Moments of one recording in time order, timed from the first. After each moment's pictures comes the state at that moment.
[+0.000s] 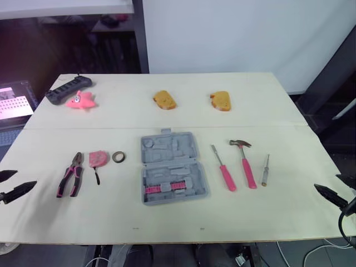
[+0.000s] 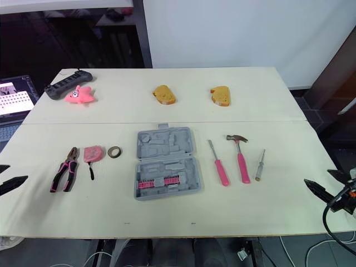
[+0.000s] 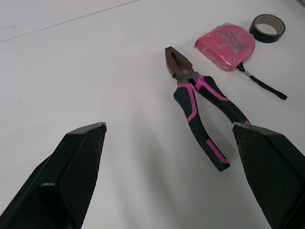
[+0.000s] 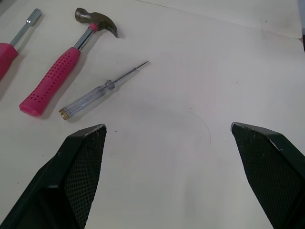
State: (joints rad) left arm -0.09 1.08 0.52 0.90 -0.37 -0.09 -1.28; right arm 0.26 -0.86 -0.69 0.22 0.45 0.19 1.00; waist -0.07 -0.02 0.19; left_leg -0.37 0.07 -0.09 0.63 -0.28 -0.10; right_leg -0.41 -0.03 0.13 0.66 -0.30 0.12
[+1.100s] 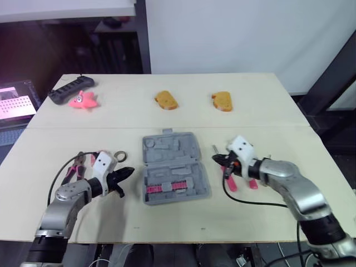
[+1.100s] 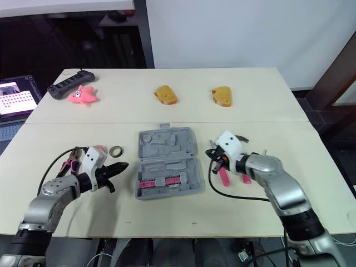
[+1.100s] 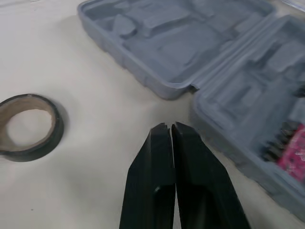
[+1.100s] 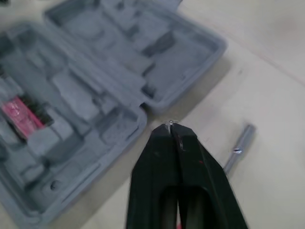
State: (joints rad) left arm -0.11 0.55 0.06 0.01 -0.29 0.39 -0.76; right arm -0.34 -0.64 0.21 -0.19 0.21 0.62 0.66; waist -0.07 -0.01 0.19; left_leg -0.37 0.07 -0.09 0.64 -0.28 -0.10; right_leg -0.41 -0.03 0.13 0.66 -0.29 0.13
